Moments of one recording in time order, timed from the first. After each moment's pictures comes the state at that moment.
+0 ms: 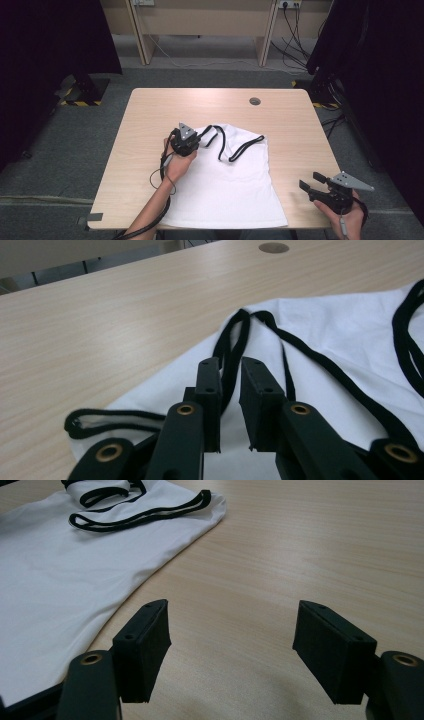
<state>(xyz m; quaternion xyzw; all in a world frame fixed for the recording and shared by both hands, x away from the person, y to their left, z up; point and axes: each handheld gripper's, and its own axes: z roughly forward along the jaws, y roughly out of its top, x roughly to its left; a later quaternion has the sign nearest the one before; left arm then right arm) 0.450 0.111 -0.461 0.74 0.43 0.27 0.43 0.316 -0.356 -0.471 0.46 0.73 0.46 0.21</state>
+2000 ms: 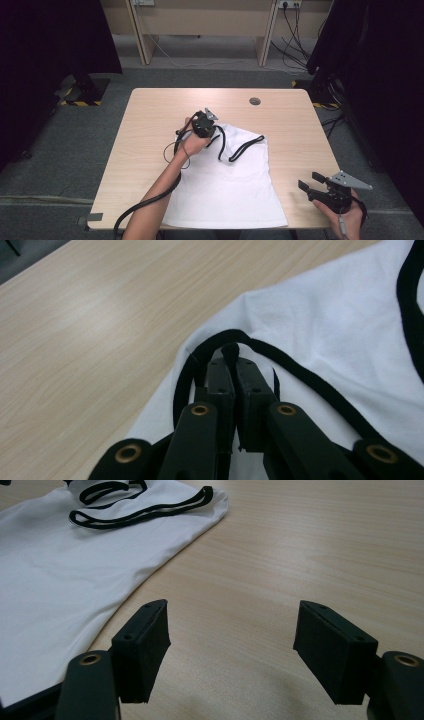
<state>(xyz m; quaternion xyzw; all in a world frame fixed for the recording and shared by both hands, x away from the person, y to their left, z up) 0.518 0.062 -0.439 0.85 0.35 0.21 0.34 0.318 -0.354 -0.472 0.46 0.73 0.45 0.21</state>
